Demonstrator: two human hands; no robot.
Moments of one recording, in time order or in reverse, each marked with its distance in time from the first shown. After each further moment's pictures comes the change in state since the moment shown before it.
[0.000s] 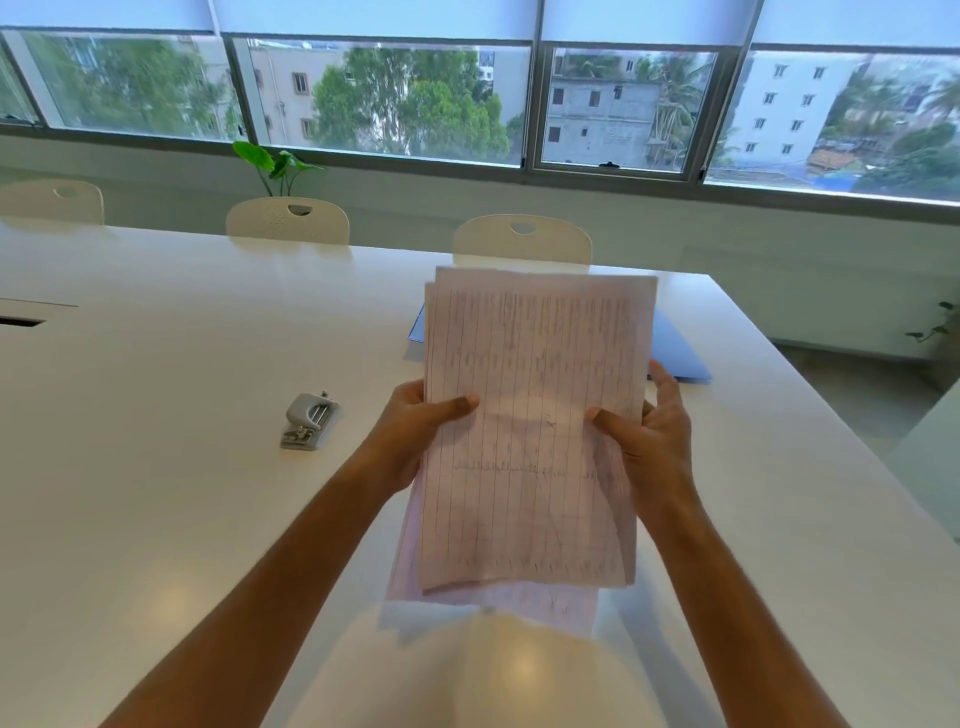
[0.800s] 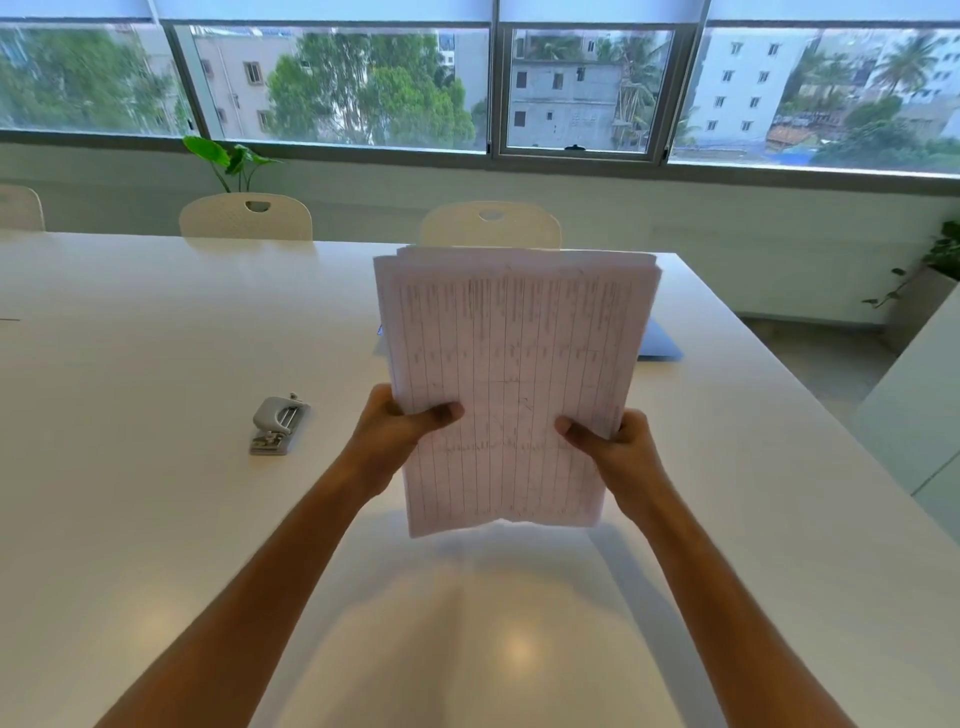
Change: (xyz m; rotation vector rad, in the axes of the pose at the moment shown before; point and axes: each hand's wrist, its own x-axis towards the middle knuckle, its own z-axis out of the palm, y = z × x) left_hand 0.006 -0.018 0.002 0.145 -0.038 0.153; right_hand -0.001 0.029 -0.013 -0.069 -0.146 0.058
